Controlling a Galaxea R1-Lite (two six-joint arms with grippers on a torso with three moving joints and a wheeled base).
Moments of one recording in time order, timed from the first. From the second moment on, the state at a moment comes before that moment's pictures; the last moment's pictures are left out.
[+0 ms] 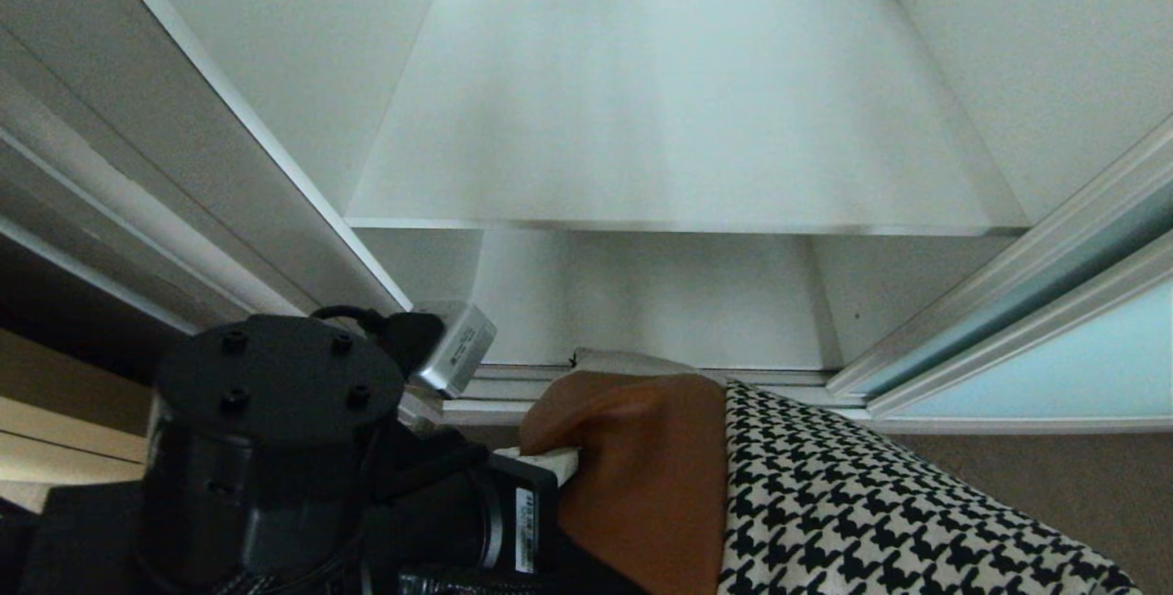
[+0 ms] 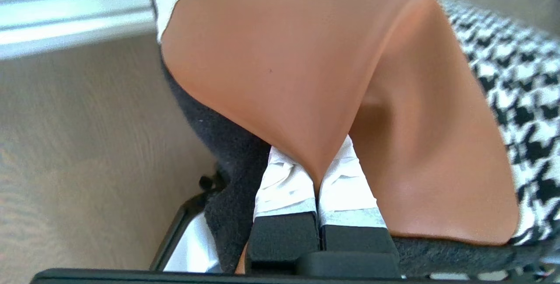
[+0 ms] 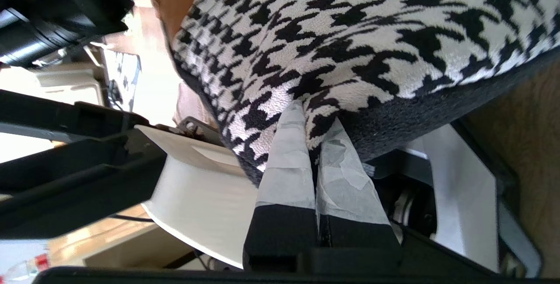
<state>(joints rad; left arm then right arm) -0.98 1.42 -0.72 -0.28 0.26 -0.44 0.42 0.66 -0.48 0.17 0.39 0.64</state>
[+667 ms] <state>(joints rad) -0.99 1.43 -0.69 -0.28 0.26 -0.45 0.42 0.66 -0.49 0.17 0.39 0.65</state>
